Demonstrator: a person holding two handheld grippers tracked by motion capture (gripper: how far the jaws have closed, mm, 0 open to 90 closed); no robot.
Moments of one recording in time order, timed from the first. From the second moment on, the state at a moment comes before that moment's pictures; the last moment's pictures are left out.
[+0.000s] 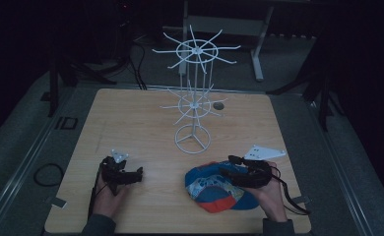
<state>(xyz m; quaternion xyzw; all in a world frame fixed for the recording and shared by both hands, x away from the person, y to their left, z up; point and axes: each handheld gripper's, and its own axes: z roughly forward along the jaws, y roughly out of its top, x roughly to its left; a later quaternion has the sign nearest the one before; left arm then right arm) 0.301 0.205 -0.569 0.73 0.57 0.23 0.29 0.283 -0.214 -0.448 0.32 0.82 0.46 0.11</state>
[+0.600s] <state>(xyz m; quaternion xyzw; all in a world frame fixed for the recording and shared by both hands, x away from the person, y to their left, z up) 0.301 0.204 -0.569 0.73 0.57 0.23 0.29 0.292 -0.213 -0.445 0.32 0.83 0.45 0.08</state>
